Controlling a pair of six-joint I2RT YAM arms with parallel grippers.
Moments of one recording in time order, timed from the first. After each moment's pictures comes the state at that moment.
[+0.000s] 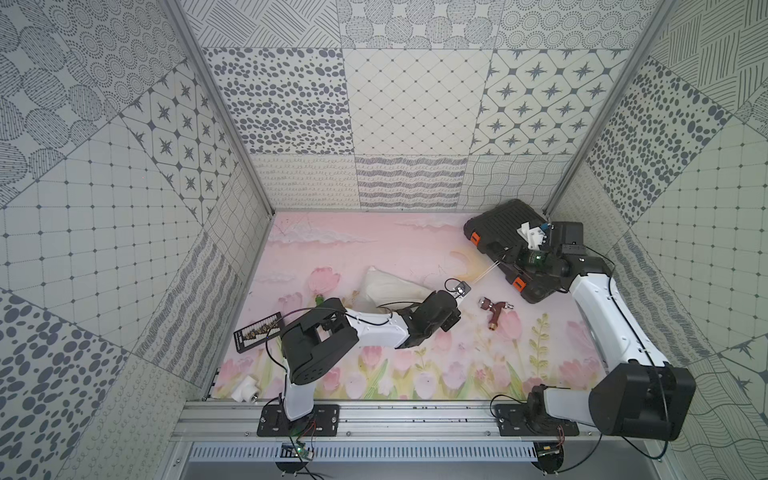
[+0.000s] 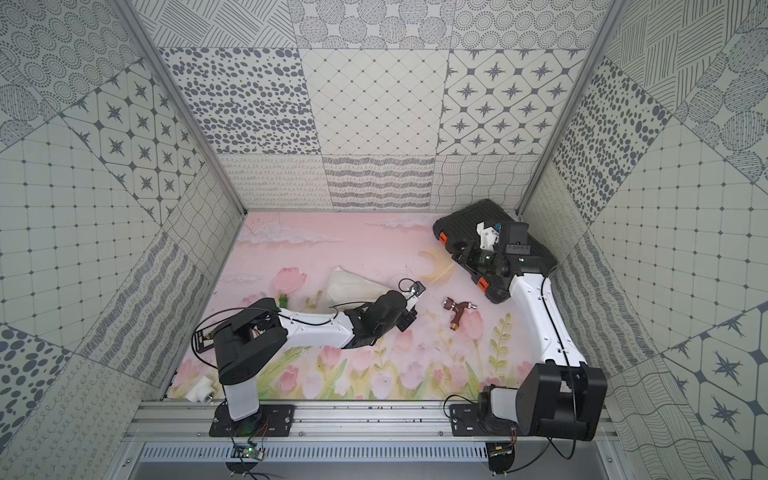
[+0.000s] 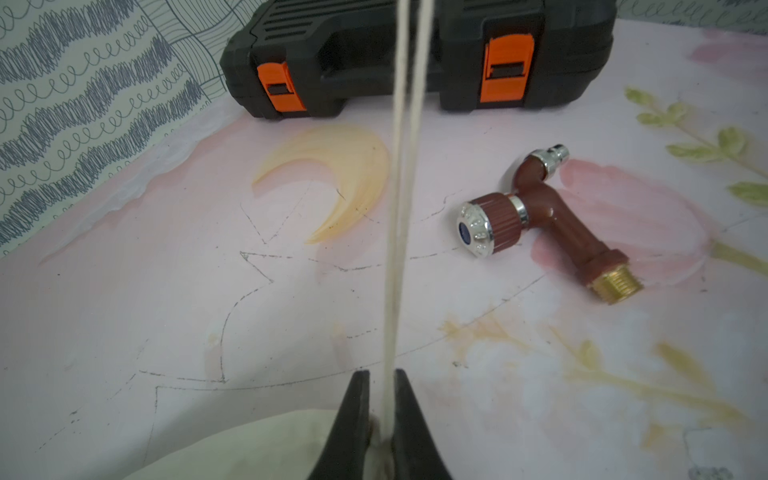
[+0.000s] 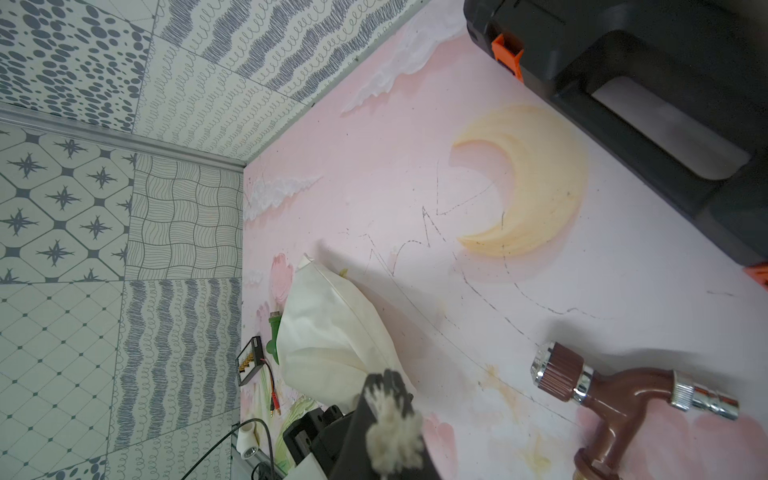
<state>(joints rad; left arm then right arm) -1.02 1.92 1.05 0.28 -0.31 0.08 -0.08 1.30 1.18 -0.66 -0.60 0.48</state>
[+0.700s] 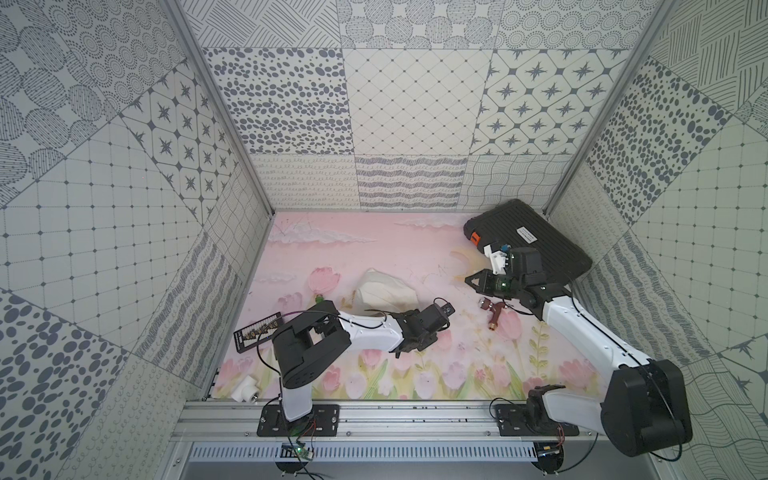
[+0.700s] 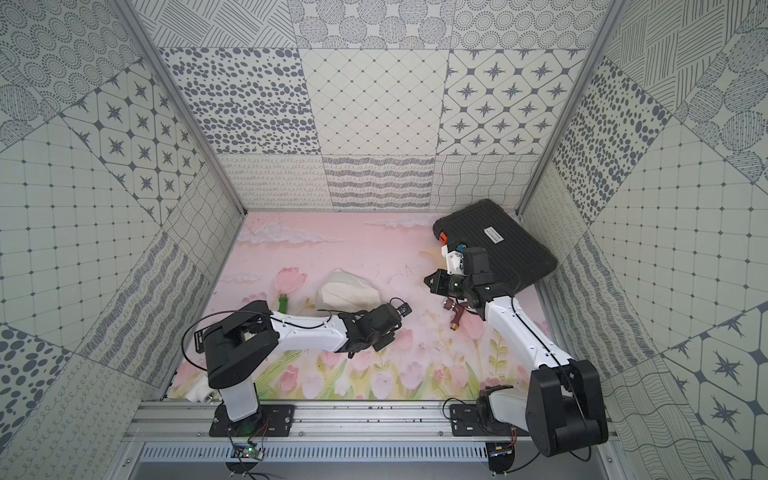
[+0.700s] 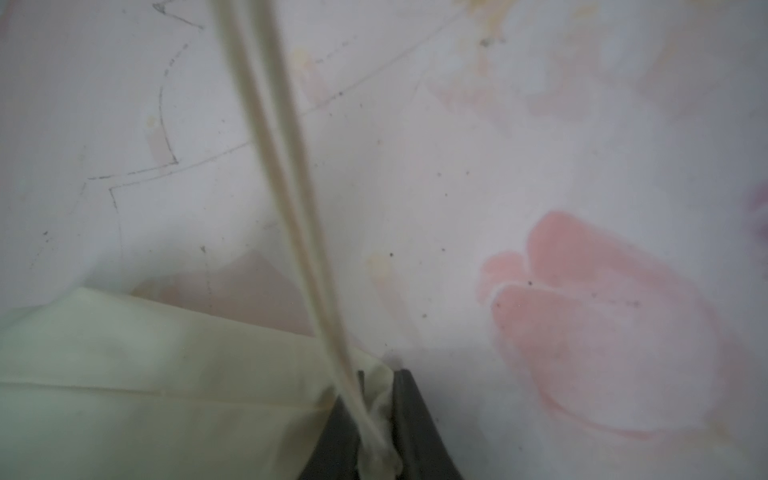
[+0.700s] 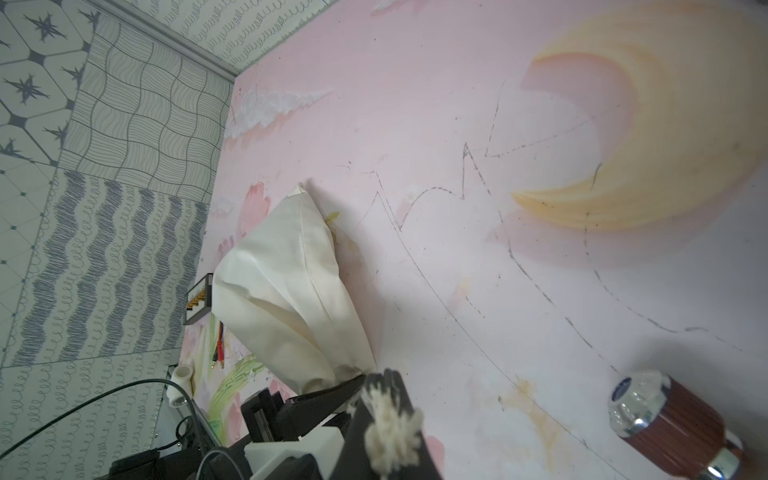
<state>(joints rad) -1.03 1.86 1.01 -0.19 -0.36 0.09 0.21 1.25 0.78 -0.26 -0.48 0.43</state>
